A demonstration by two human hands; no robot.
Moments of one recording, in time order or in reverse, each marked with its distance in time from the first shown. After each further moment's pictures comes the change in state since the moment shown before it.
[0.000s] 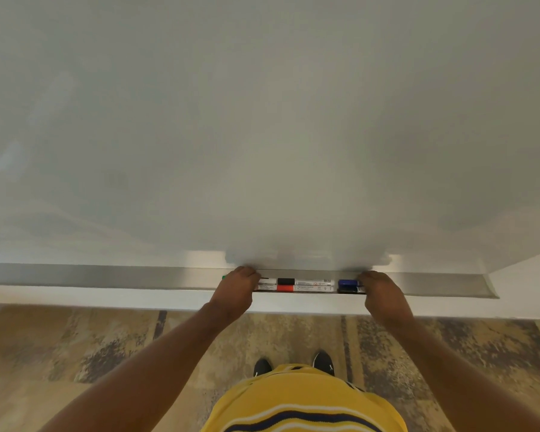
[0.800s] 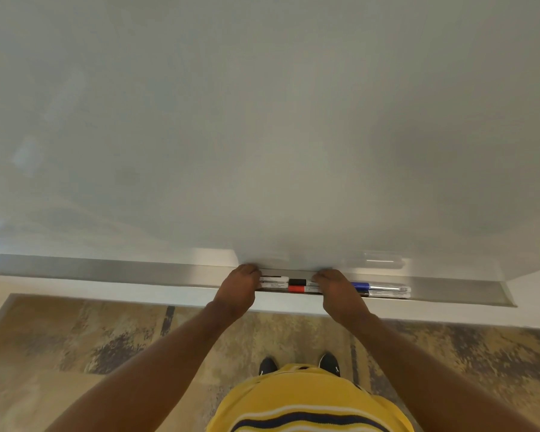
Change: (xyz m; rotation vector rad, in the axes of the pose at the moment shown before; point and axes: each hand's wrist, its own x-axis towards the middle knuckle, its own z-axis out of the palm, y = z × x) left_hand -0.004 -0.012 -0.006 -0.053 0.029 -0.059; right_hand 0.021 -0.085 0.051 0.040 -0.103 -0.217
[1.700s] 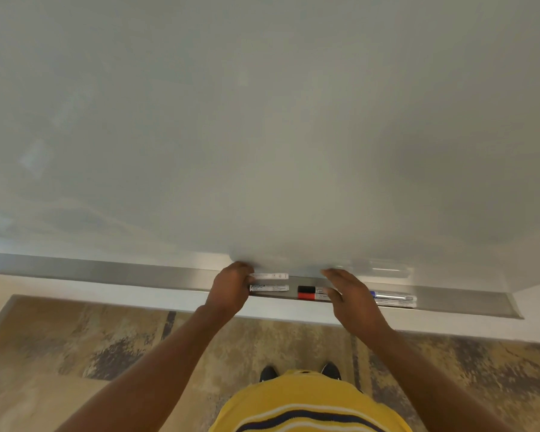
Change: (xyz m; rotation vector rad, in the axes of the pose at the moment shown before) left_hand -0.011 -0.006 -0.037 -0.263 0.110 -0.258; right_hand -0.023 -0.035 -0.057 0.278 0.103 0.065
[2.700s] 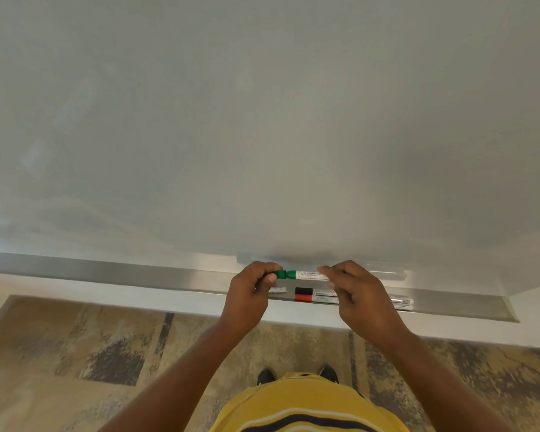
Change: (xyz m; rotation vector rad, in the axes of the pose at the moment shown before) left_hand -0.038 0.066 -0.013 -0.583 0.164 0.062; right_hand -0.015 -0.044 -0.059 0.002 0.091 -0.279
